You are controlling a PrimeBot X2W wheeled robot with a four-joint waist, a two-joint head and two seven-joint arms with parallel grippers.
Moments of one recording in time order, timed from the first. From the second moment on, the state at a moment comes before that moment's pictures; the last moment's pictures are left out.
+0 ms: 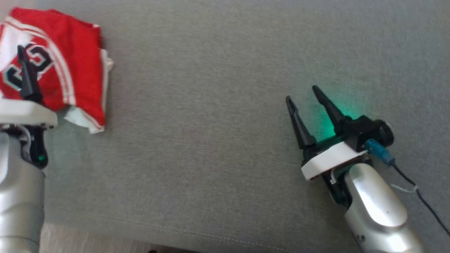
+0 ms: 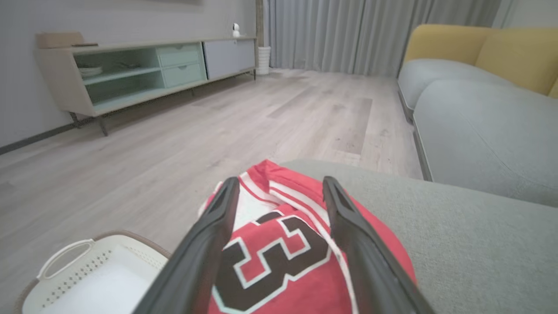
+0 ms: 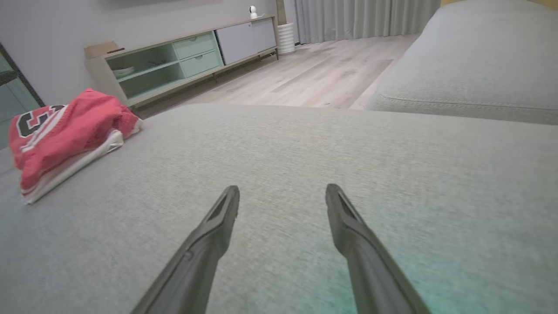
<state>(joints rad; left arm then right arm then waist) -0.70 0.32 0.01 0.81 -0.41 -0.13 -0.24 -0.38 -0.10 0.33 0.44 0.16 0.12 -0.25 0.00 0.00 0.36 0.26</state>
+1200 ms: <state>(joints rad) -0.90 0.42 -0.39 0.70 -0.60 -0.13 -0.25 -0.35 -0.07 0.33 0.44 0.21 0.12 -0.26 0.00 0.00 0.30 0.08</state>
